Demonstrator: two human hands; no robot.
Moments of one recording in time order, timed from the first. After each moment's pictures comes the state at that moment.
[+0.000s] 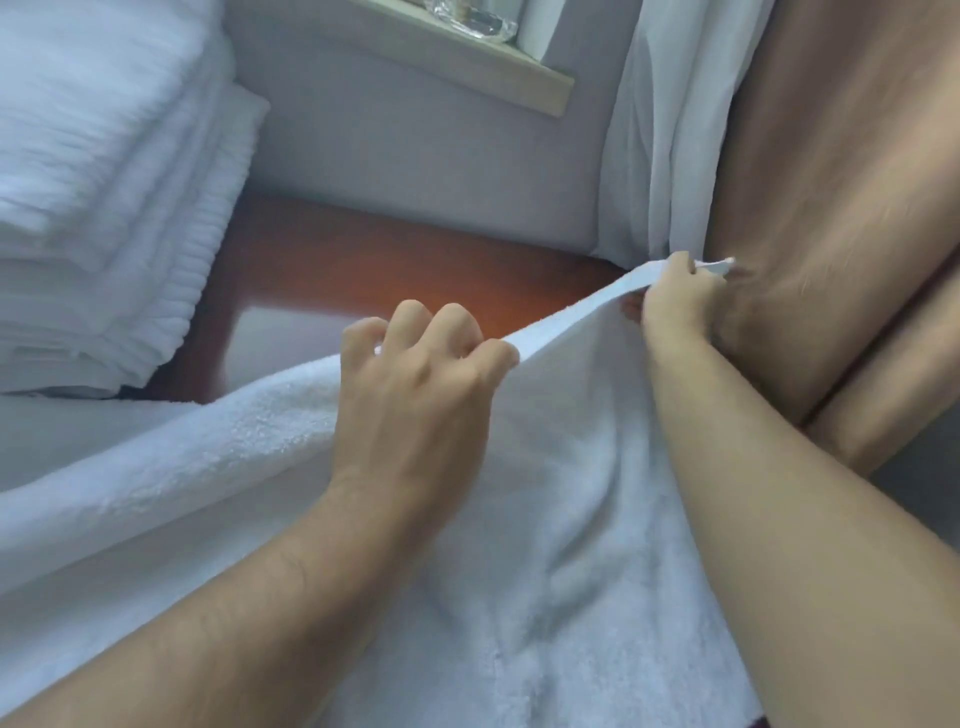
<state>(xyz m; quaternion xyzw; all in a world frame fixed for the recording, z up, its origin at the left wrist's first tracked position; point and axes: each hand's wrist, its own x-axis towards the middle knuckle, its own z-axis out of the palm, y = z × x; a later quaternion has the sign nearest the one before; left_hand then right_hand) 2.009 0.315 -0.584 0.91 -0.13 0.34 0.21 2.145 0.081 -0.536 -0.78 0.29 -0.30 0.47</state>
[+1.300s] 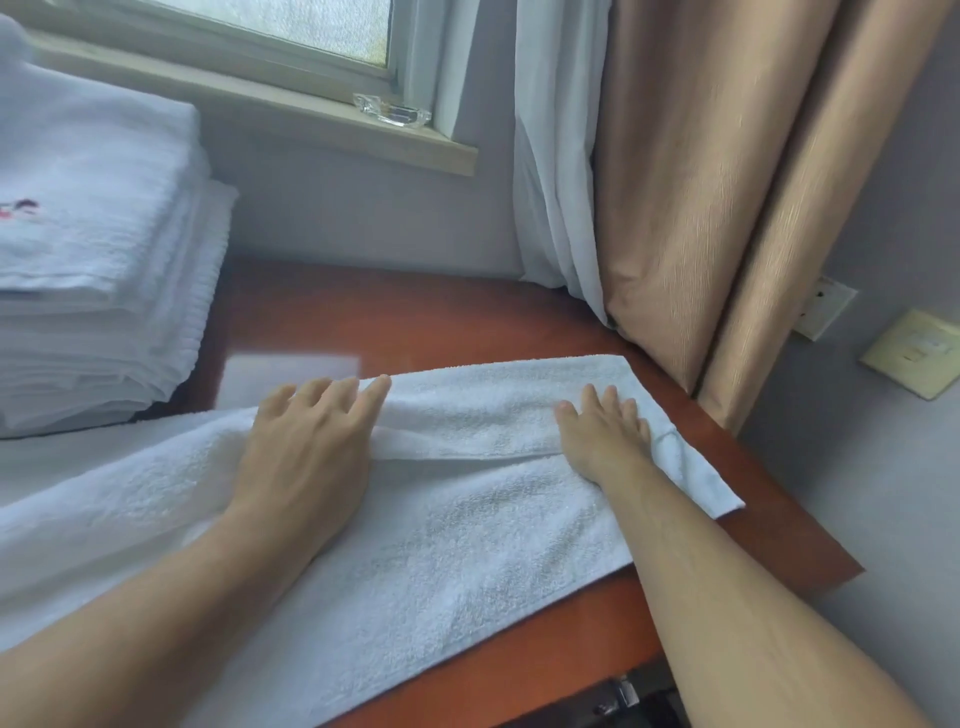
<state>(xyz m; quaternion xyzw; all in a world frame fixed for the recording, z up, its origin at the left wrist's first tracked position) 1.968 0.363 -0.601 0.95 -0.18 0.23 0.05 1.994 0.057 -0.595 -0.96 0.25 0.03 0.08</state>
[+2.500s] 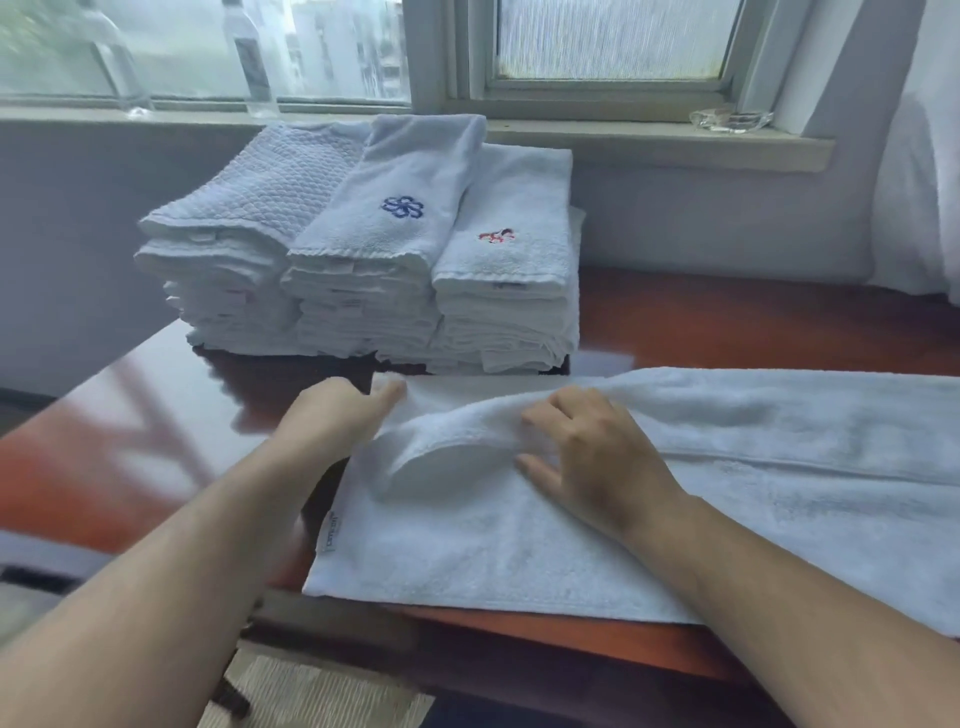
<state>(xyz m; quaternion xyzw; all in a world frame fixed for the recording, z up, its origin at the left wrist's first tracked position) 1.882 0.644 -0.579 0.92 0.30 0.04 0.26 1.902 0.369 -0.581 -0.92 -0.36 -0.14 0.10</state>
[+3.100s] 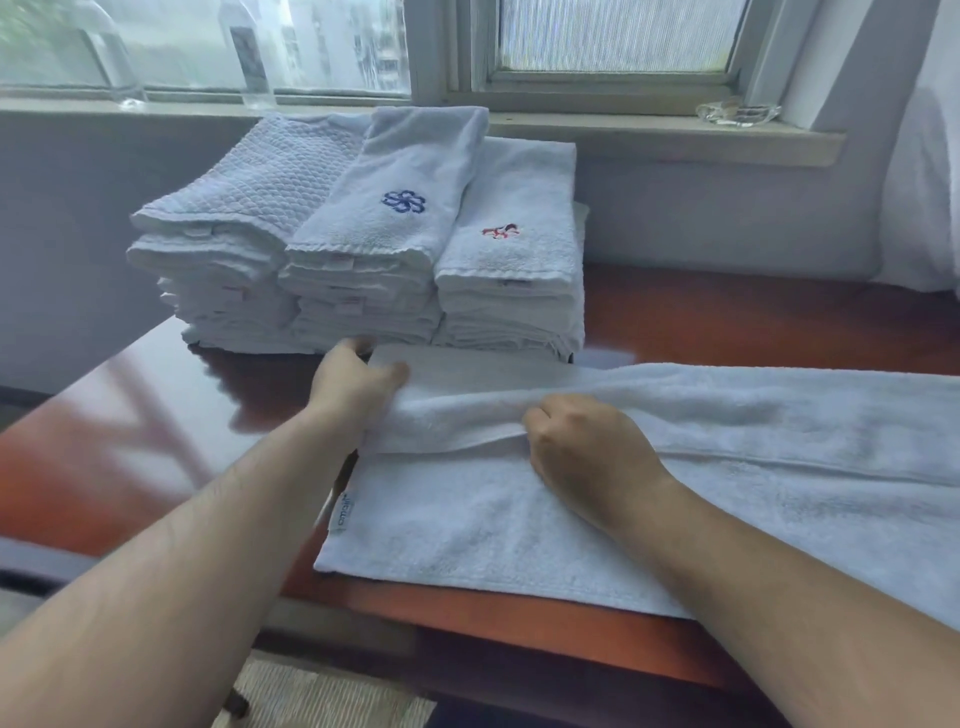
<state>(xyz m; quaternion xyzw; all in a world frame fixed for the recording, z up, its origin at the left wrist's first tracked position) 1.920 0.648 -0.591 0.81 0.26 0.17 0.49 1.905 0.390 -0.575 -0.91 -0.38 -0.19 0.02</state>
